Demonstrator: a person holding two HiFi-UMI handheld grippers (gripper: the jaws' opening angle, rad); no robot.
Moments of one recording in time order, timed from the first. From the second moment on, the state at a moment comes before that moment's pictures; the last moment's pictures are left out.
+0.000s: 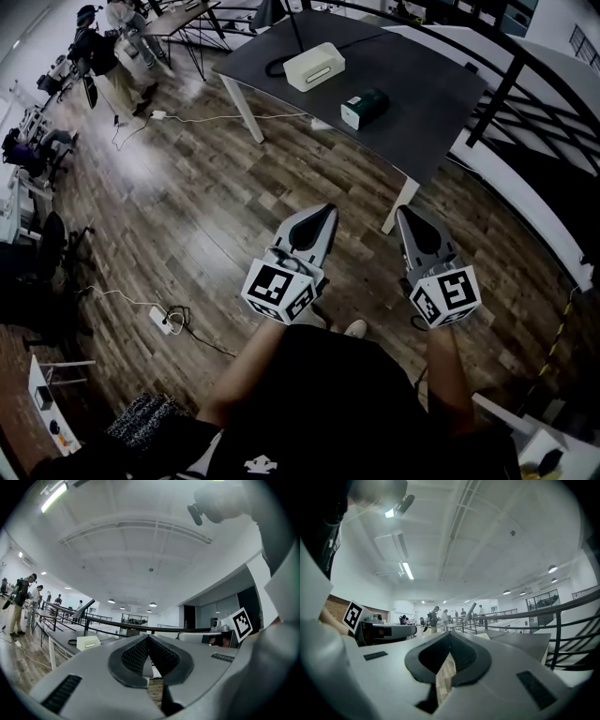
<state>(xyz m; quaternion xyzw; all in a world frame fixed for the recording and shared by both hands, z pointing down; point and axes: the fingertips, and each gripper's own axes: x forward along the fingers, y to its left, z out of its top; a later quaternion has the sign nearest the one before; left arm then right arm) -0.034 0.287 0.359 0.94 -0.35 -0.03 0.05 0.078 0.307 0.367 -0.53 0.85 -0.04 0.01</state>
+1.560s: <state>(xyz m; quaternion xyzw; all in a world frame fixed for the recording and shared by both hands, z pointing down) -0.070 -0.025 0.356 0.94 -0.32 -0.03 0.08 0.033 0.005 0.337 -0.55 0.83 -0.01 0.02</state>
